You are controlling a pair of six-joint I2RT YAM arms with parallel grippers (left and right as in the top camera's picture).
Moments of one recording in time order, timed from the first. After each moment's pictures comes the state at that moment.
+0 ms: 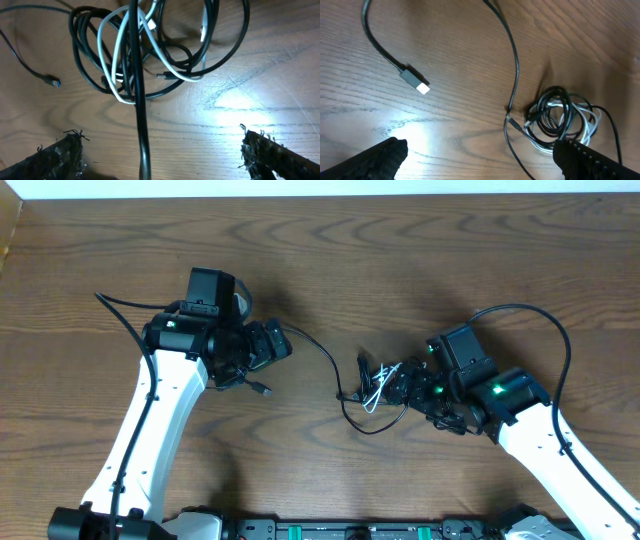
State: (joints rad) left arm -0.15 1.43 1.21 -1.04 0.29 -0.56; right arm 0.48 1.26 0.92 -0.86 -0.24 0.90
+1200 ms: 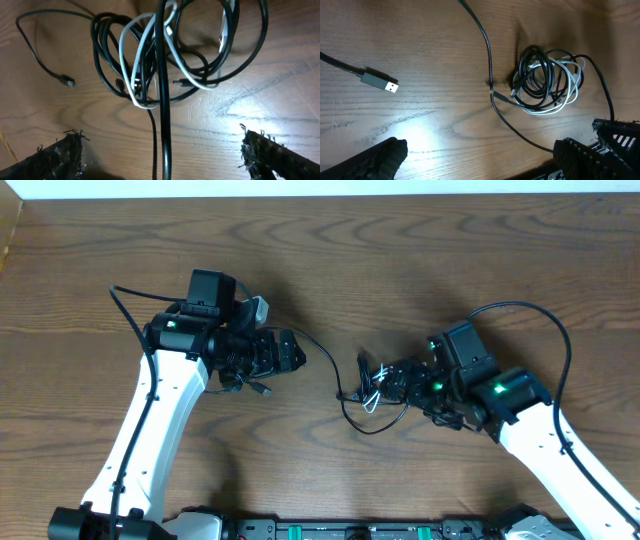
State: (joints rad) left arm -0.15 1.43 1.21 -1.07 0.46 -0.30; right arm 0.46 1.26 0.92 -0.81 -0.27 0.88
